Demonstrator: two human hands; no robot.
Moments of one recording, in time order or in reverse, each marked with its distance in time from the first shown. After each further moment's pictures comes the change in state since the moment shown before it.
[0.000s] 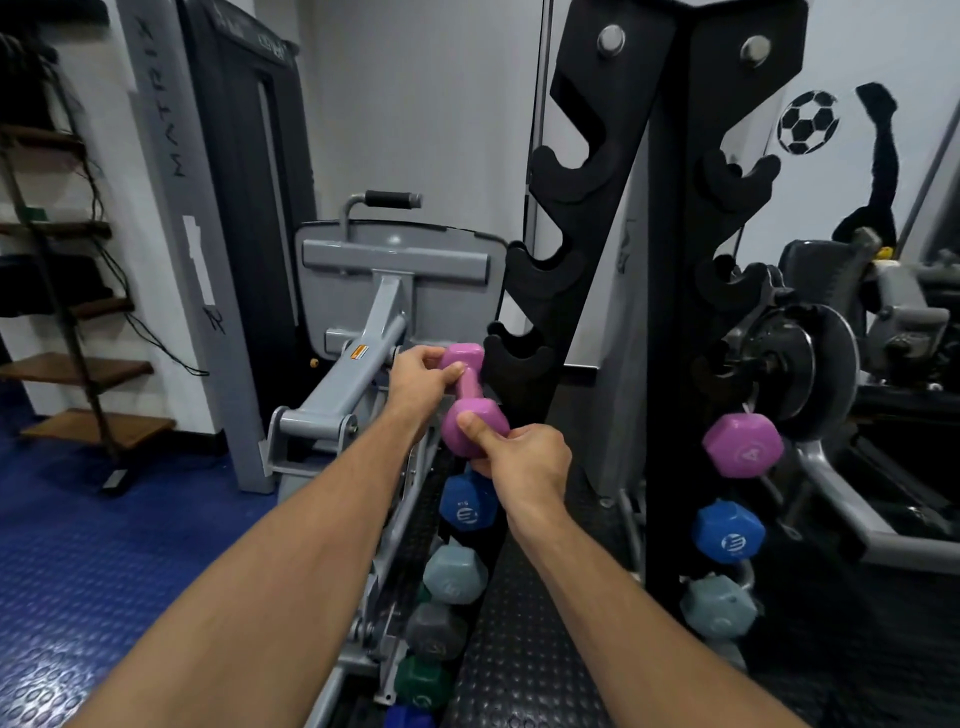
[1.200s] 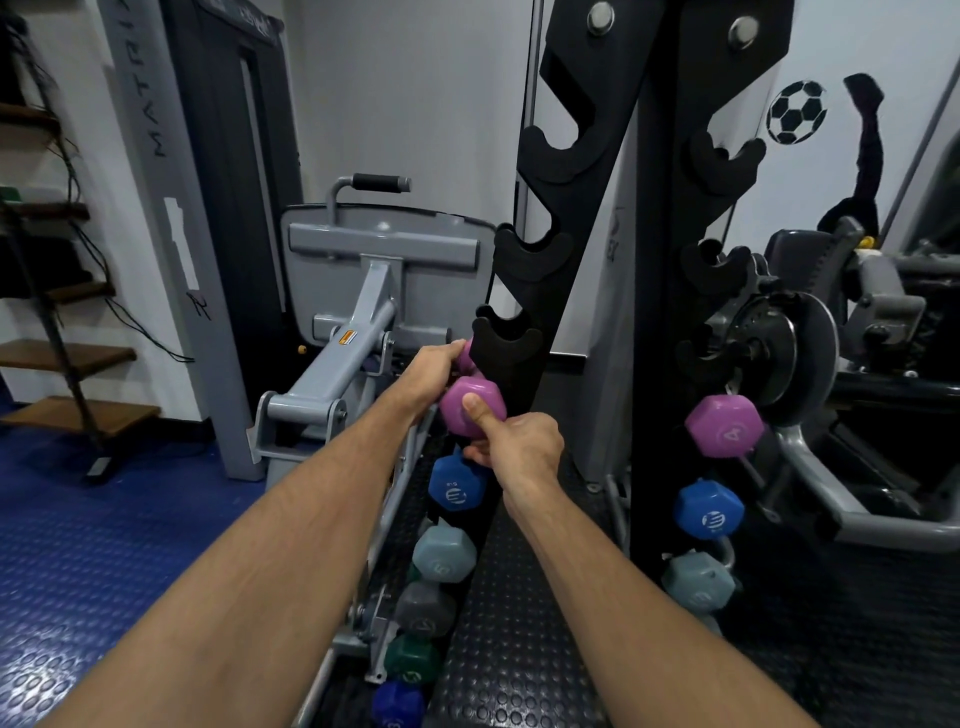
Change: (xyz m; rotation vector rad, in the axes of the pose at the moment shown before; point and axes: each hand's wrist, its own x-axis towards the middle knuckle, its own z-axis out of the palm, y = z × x) left_hand -0.004 -0.005 0.013 0.029 -0.312 -0.058; right_hand 0.001 0.004 -0.007 0.163 -0.034 0.120
